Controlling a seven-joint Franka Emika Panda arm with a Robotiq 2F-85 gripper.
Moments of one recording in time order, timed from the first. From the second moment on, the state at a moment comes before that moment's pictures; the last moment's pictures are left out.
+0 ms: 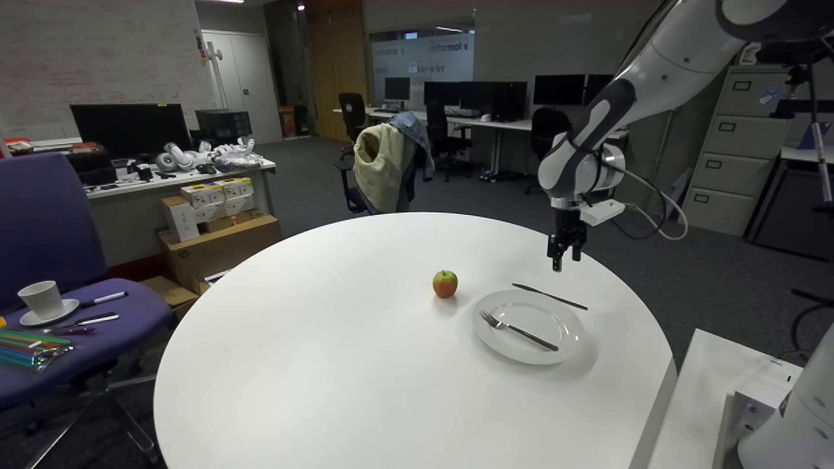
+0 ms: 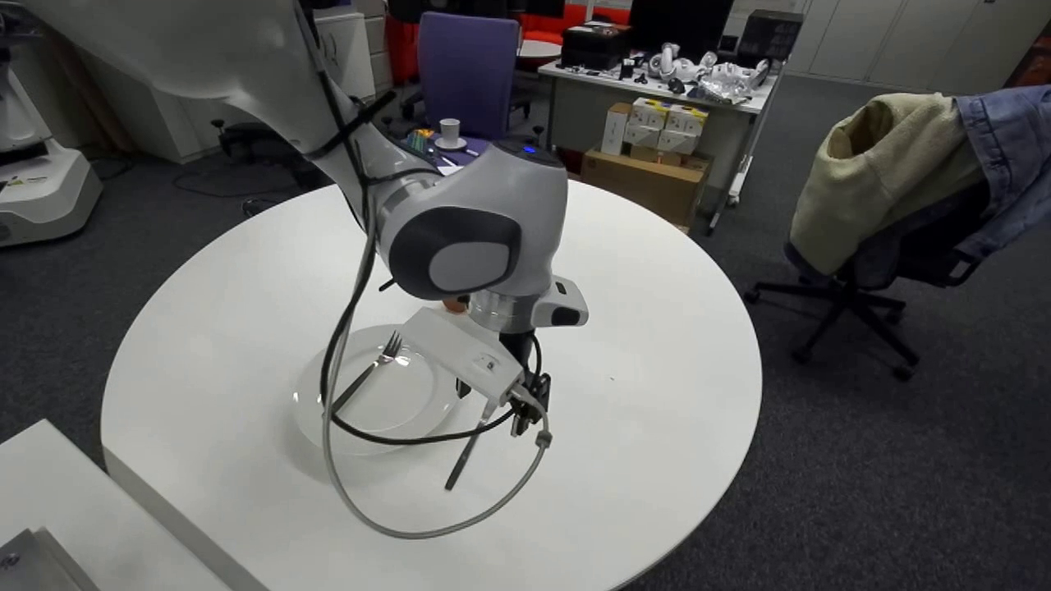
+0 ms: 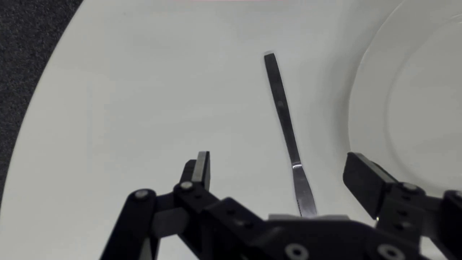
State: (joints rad) arm -0.28 0.38 -0.23 -2.18 0.04 2.41 -0.40
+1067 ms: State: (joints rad) arm -0.33 0.50 -0.16 -2.09 0.02 2.45 -0.54
